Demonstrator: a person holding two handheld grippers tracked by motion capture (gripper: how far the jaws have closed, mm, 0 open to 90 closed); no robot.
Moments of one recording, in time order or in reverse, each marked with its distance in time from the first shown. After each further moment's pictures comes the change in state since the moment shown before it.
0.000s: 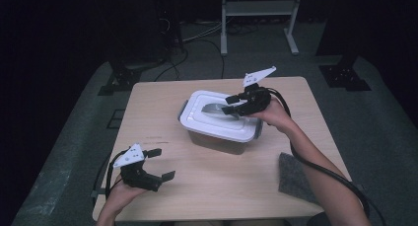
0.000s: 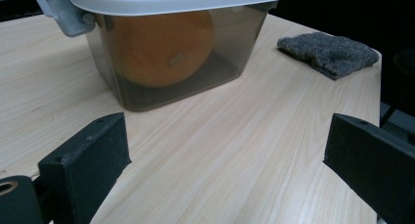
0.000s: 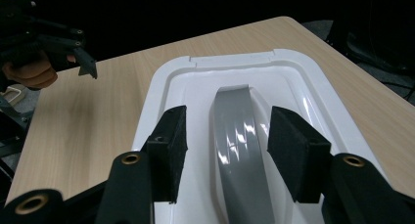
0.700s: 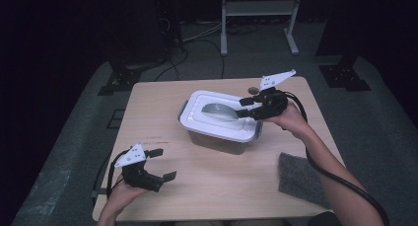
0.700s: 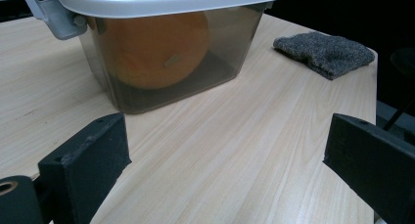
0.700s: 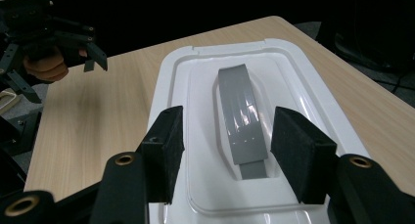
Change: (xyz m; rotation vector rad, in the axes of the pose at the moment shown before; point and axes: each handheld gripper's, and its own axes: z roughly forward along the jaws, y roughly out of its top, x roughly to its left) left arm -0.002 0.001 0.002 -0.001 -0.011 0.005; right arm 0.010 -0.017 -0.041 -0.021 -0.032 0.010
